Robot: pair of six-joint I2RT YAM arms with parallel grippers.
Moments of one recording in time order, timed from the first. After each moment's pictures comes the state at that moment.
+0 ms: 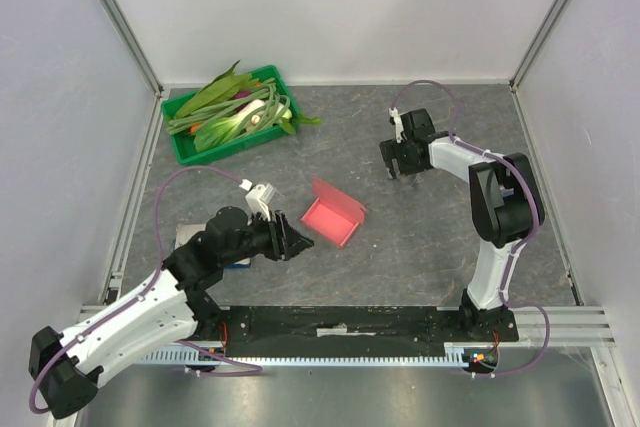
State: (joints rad) left arm -0.78 0.67 0.45 -0.18 0.17 -0.70; right arm 0.27 1.92 1.25 -0.36 0.06 0.01
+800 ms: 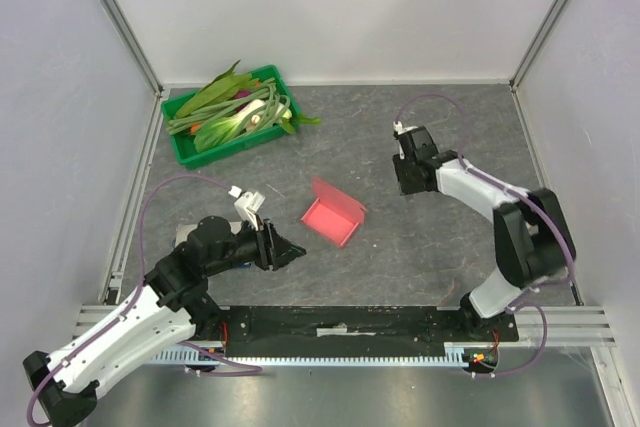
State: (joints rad) left arm -0.78 0.49 0.45 -0.31 0.25 -0.68; right arm 0.37 1.68 1.03 -0.40 0.15 0.13
